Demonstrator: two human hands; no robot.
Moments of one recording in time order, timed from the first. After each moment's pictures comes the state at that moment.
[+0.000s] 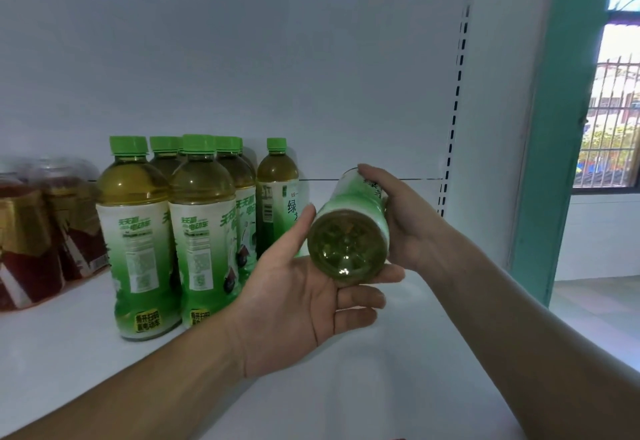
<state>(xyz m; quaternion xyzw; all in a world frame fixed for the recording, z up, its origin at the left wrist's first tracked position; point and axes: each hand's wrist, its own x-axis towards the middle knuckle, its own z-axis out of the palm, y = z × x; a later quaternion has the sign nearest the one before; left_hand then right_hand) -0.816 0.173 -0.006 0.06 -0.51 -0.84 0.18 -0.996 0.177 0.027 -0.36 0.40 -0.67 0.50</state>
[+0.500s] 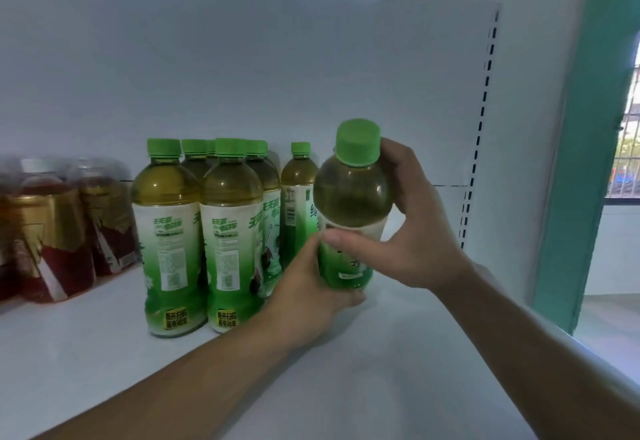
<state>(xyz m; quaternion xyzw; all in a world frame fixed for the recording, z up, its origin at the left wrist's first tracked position) -0.821 0.139 -0.032 0.26 -0.78 -0.41 0.40 -0.960 0.194 0.022 -0.75 0.31 -0.57 -0.14</state>
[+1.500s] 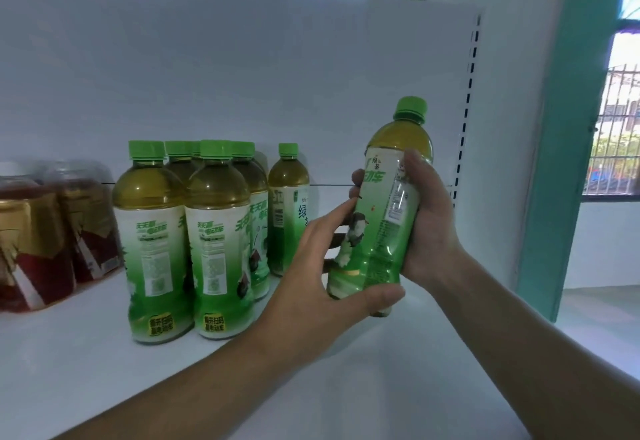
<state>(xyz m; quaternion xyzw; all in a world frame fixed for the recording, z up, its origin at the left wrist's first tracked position) -0.818 0.175 -0.025 0.08 -0.77 -0.43 0.46 -0.978 0.189 0.023 -0.49 0.24 -0.70 0.46</state>
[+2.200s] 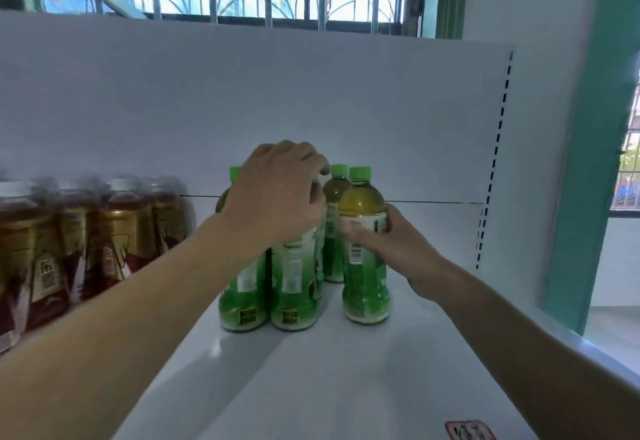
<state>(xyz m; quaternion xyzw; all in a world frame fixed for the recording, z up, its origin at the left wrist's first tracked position) -0.727 0.117 0.088 0.27 -0.85 0.22 0.39 -0.912 0.175 0.025 -0.57 0.56 -0.55 0.22</state>
